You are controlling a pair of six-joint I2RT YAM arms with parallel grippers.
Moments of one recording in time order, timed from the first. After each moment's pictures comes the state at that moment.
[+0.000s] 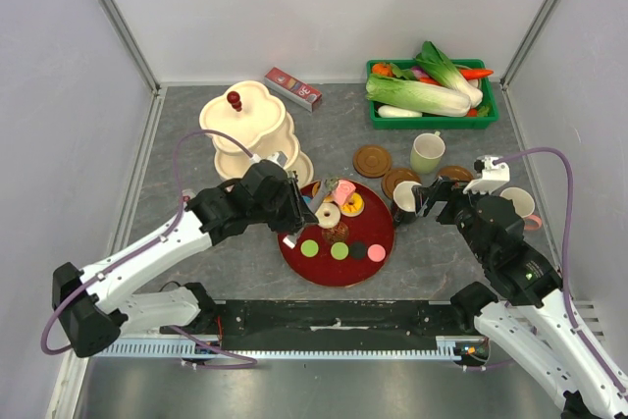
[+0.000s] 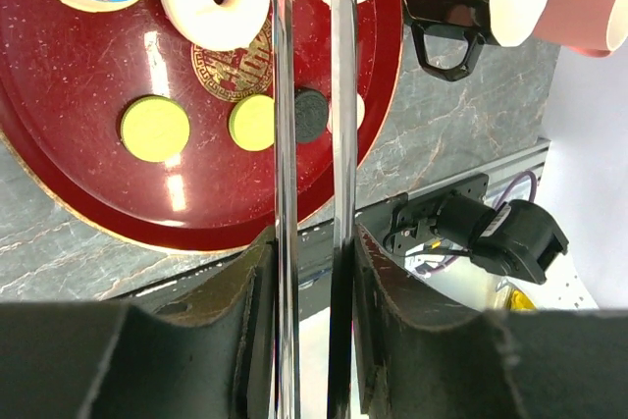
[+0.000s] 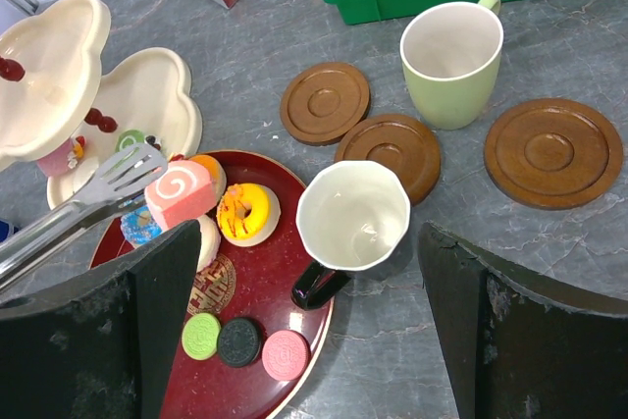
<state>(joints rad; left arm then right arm) -0.85 1.12 0.99 -0.66 0.03 -1.04 0.54 0.48 0.70 -0.49 0.32 0.42</state>
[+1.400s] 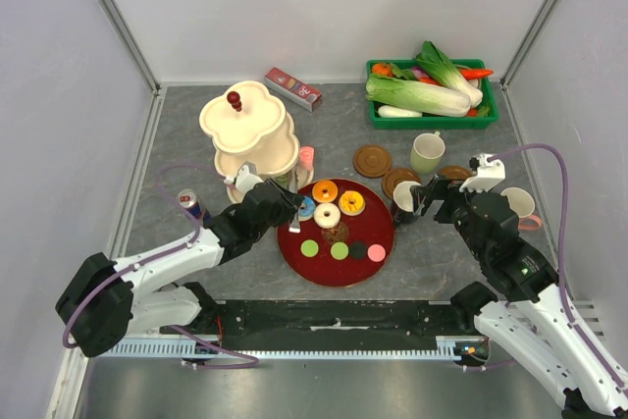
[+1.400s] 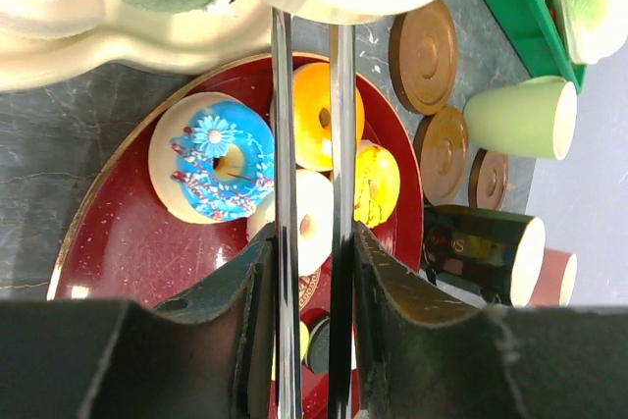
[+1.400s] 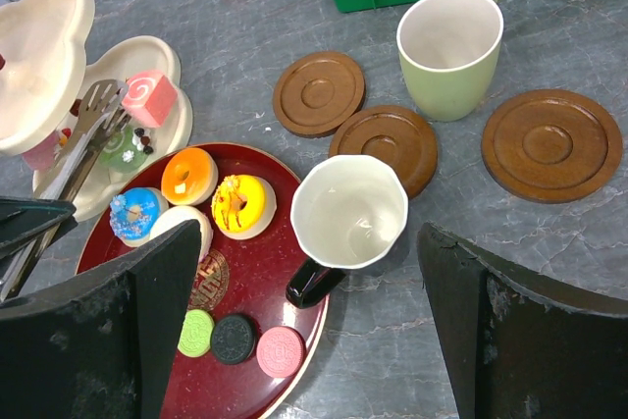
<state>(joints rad) -0.77 1.14 0.57 -0.02 -0.34 -1.23 0.54 0.51 0.70 -0.49 0.32 0.42</state>
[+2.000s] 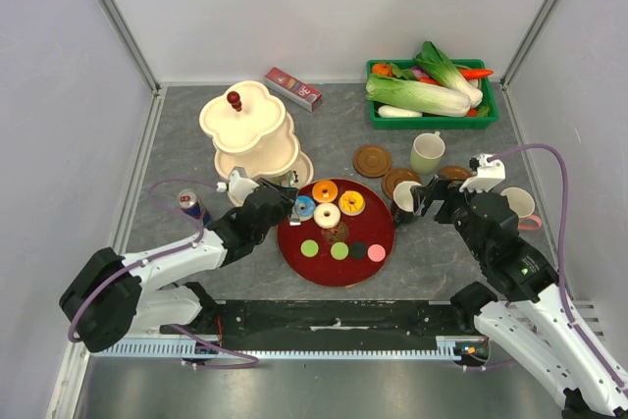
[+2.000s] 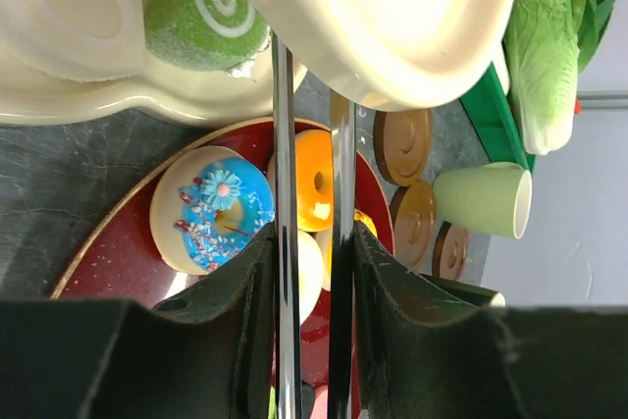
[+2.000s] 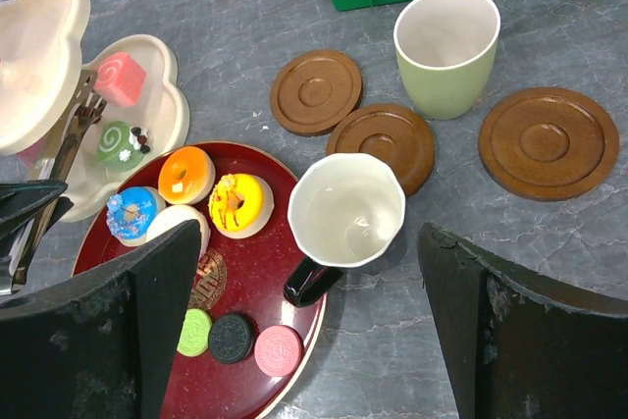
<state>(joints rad) -0.77 1.16 0.50 0.13 -0.49 -1.37 0.54 0.51 0.70 -0.49 0.32 0.42</state>
